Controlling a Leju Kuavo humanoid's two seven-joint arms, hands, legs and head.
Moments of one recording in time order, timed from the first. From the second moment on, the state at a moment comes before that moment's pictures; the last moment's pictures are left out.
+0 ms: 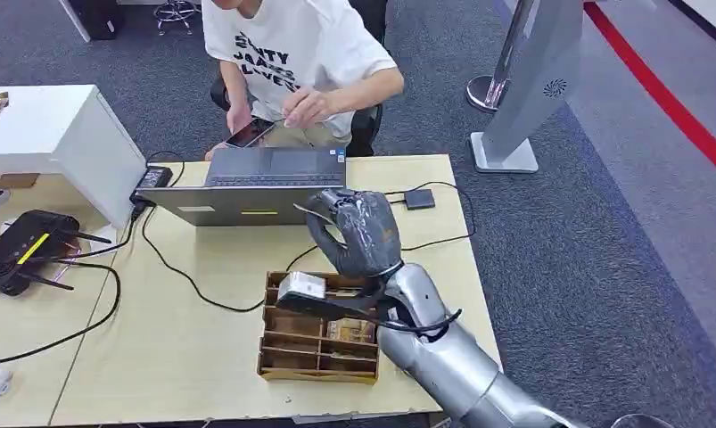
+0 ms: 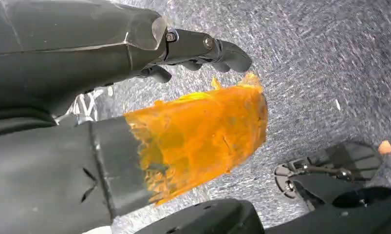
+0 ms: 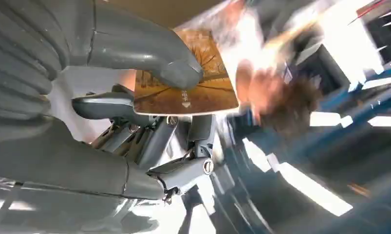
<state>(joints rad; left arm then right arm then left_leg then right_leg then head) -0.10 -0.14 0.50 -0.20 -1.07 0.03 0.14 -0.45 0.14 0.71 -1.36 0.67 -0.40 -0.16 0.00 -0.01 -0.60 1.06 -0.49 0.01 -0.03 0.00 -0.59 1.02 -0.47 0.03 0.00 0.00</state>
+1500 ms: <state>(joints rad) -0.05 -0.14 0.66 -0.20 -0.98 0.09 0.11 0.09 -0.05 0.43 -1.68 -0.14 -0.12 -0.23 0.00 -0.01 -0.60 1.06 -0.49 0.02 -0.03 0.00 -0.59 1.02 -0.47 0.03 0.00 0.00</state>
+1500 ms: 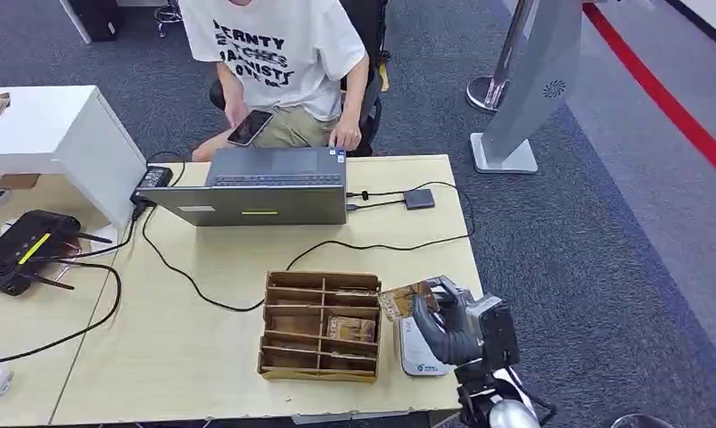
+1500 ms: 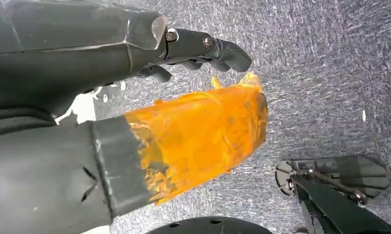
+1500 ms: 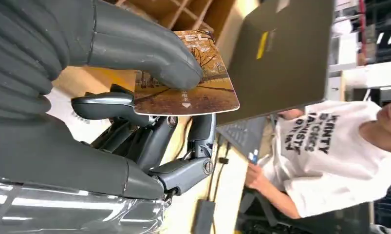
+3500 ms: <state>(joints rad) -0.05 -0.14 0.70 -0.20 -1.03 0.08 0.11 0.13 -0.08 0.37 -1.54 0.20 -0.31 -0.12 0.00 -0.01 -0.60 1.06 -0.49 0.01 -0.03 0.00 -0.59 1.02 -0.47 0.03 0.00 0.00</state>
